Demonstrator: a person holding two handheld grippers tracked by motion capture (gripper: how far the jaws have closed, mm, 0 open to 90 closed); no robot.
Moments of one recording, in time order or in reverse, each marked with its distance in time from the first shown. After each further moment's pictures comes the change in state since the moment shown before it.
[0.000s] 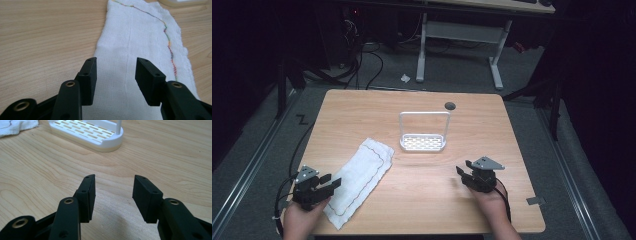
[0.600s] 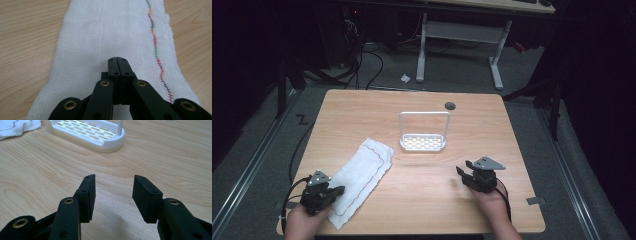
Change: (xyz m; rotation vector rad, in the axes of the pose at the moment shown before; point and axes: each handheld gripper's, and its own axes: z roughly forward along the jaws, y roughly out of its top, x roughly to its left) left arm -0.019 -0.004 0.008 0.168 -0.078 0.087; right arm 0.000 0.000 -0.002 -0.001 0.013 0.002
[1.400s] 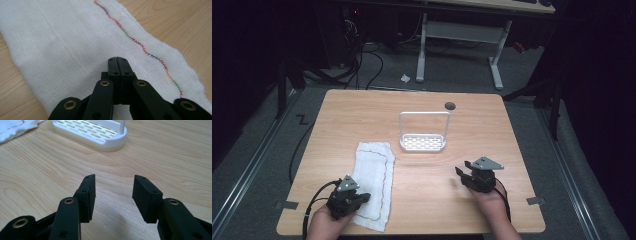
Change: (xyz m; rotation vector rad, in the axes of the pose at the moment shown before) left arm -0.066 0.016 0.028 0.046 -0.137 0.155; right arm 0.001 0.000 0.003 0.005 0.004 -0.013
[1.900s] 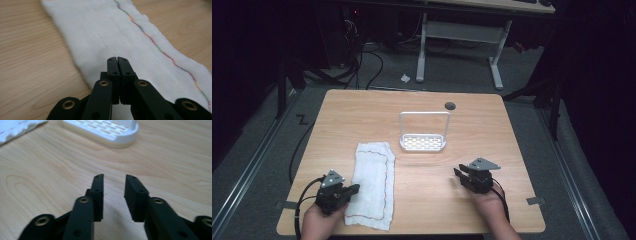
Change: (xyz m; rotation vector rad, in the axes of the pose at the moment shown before) left arm 0.037 -0.013 -0.025 -0.152 0.125 -0.172; right arm 0.010 0.001 0.005 0.044 0.065 -0.019
